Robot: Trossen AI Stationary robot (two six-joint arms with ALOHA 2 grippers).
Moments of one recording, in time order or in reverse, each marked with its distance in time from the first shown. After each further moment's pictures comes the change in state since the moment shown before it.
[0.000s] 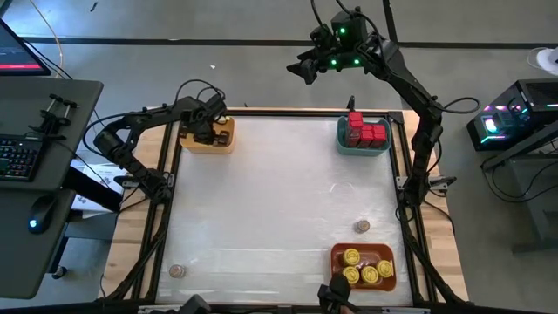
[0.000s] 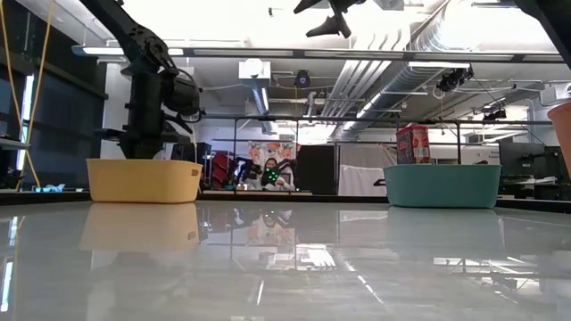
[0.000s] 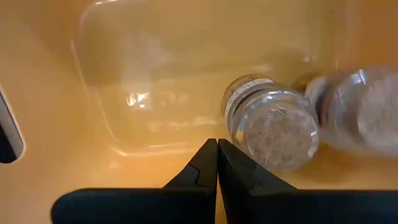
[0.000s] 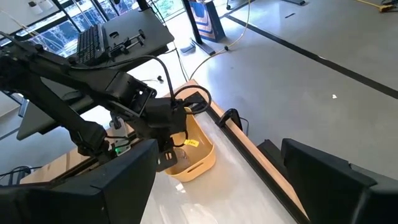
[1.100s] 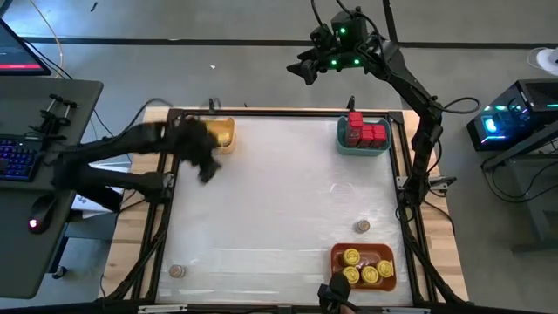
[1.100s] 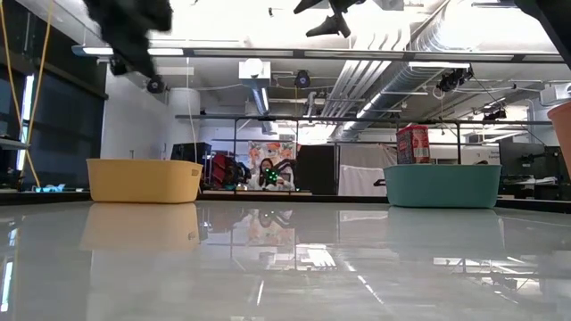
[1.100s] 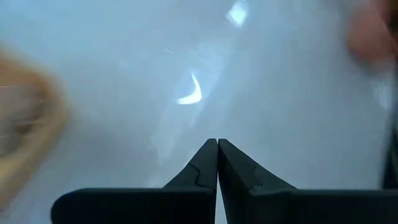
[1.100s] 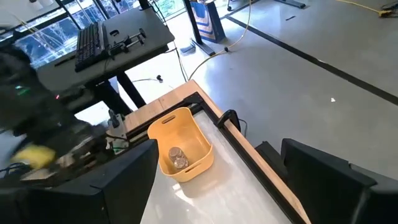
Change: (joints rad) left arm -0.526 -0.585 0.002 -0.013 0.253 0.285; right arm 0.000 0.000 0.000 0.002 0.000 -0.025
